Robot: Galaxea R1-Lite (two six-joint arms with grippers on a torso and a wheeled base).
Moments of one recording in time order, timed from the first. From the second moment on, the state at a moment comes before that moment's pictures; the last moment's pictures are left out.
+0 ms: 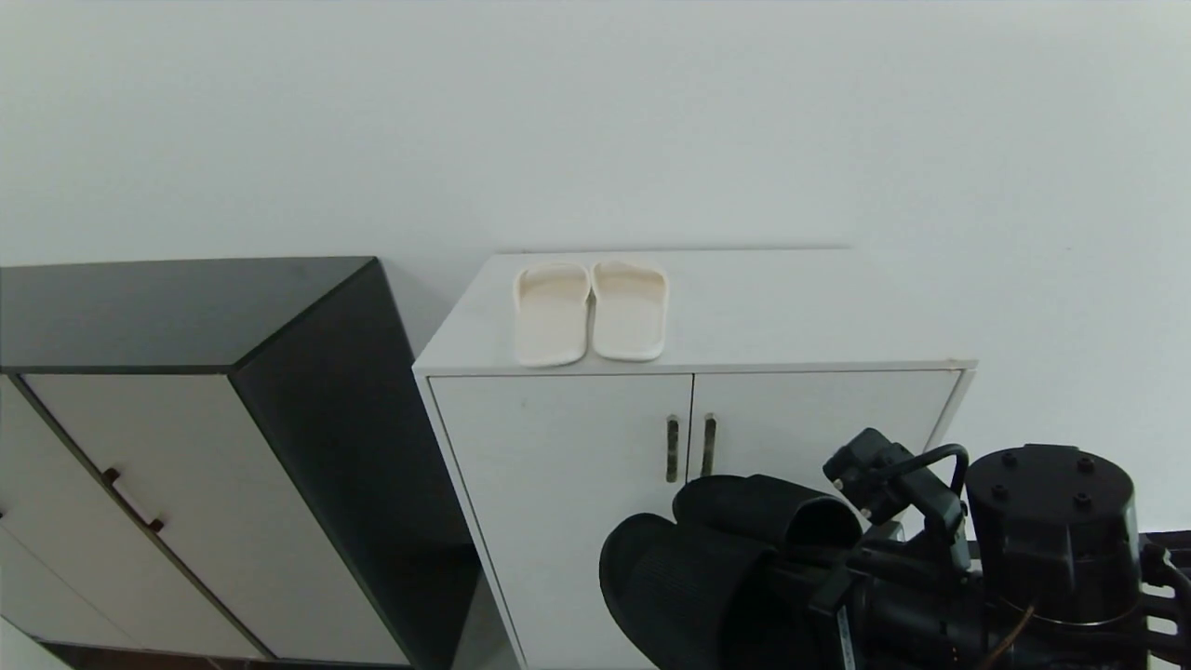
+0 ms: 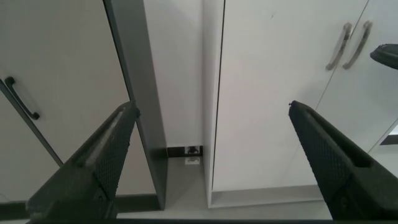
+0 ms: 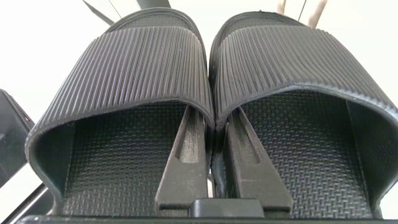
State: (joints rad) left arm 0.00 0.00 0.00 0.00 -0.02 0.01; right arm 0.84 1.57 -0.49 -0.68 -0.02 0.17
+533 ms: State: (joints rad) left arm 0.00 0.00 0.00 0.00 -0.02 0.01; right arm 0.84 1.57 -0.49 -0.68 -0.02 0.17
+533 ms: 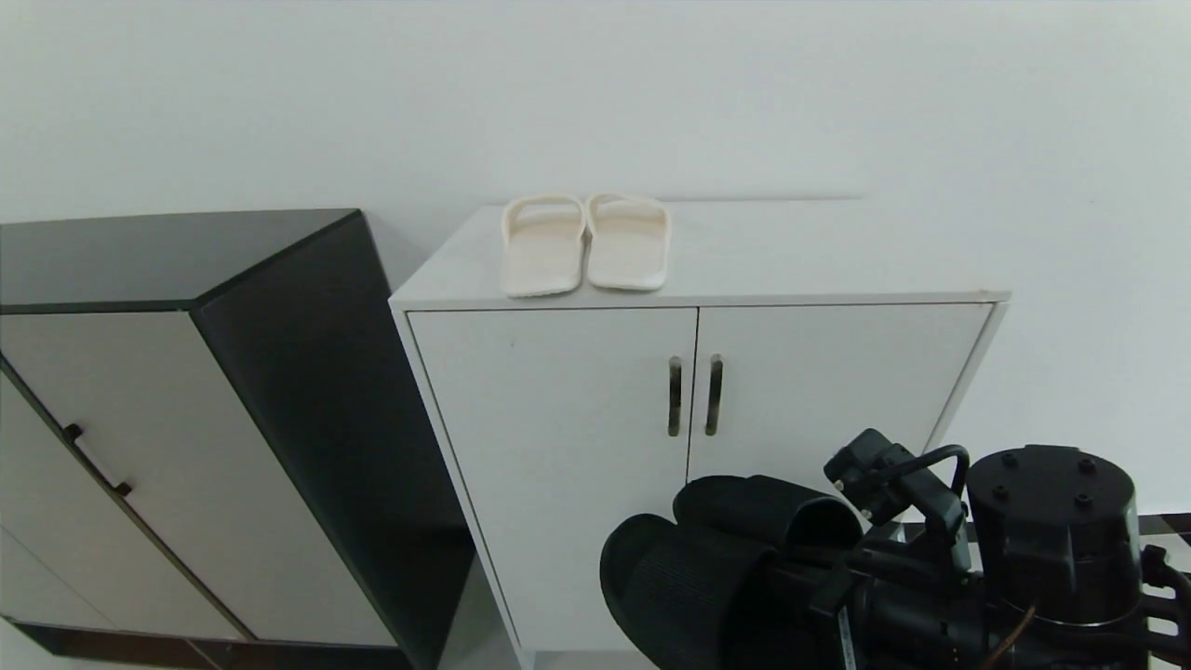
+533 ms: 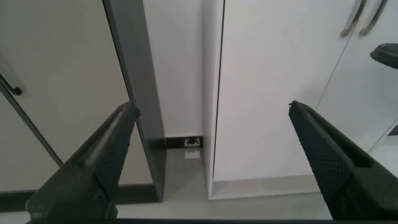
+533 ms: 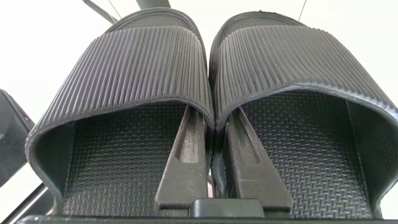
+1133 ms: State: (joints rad) left arm 0.00 0.01 0.00 0.00 -0.04 0.04; right arm 0.84 1.57 -0.49 -0.69 -0.02 0.17
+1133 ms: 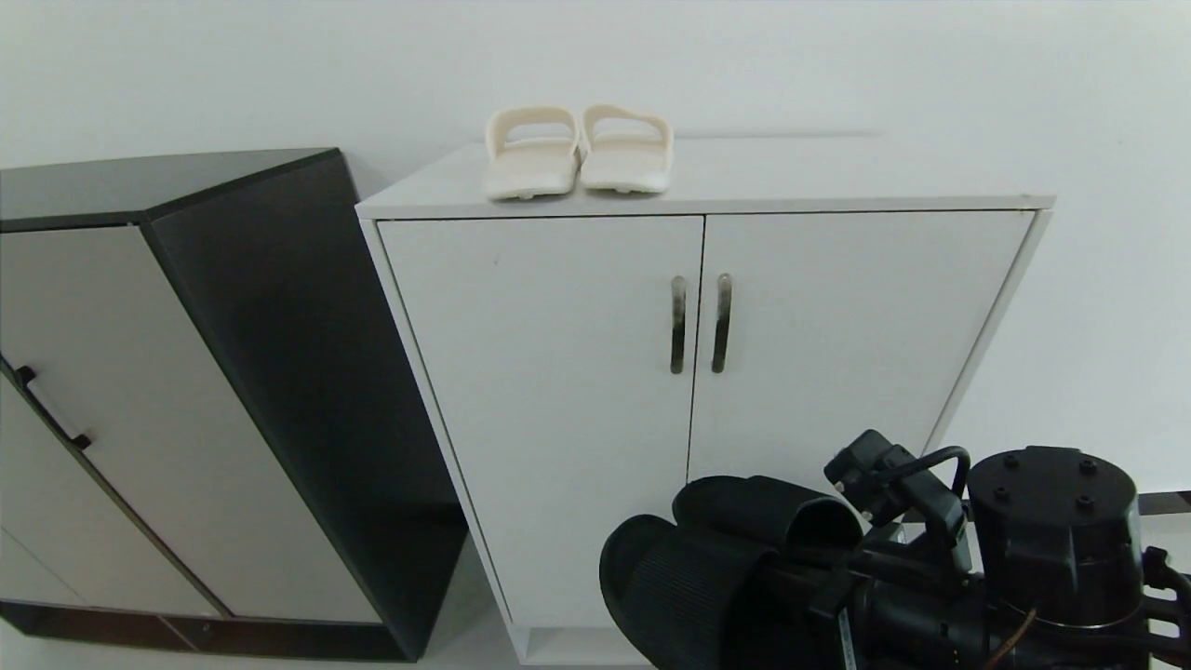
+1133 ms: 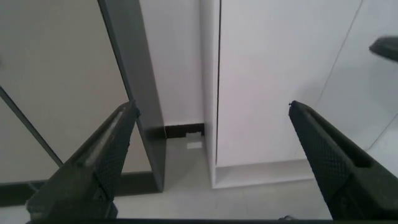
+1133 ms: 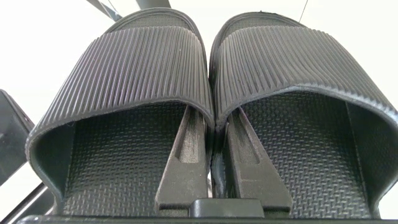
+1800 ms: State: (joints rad) left arm -0.02 0.61 -0.33 -0.20 -0.38 0.03; right arm 0.85 1.57 -0.47 -0.72 -0.03 0.15
